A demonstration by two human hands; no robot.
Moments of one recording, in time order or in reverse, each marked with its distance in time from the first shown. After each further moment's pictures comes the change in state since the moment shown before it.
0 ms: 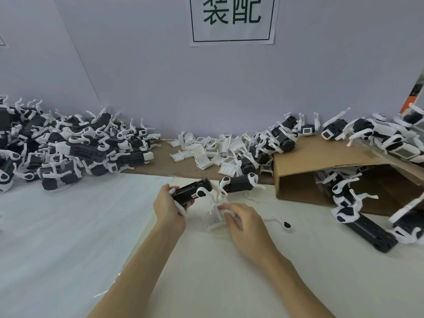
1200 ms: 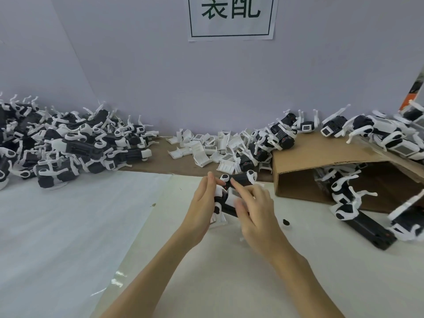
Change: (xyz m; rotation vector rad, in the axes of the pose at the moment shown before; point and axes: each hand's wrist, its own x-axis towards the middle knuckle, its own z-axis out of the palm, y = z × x) left_hand -0.044 -0.039 0.018 0.653 -0.526 0.347; right_hand -0.004 -0.022 -0.031 -0.087 0.137 -0.087
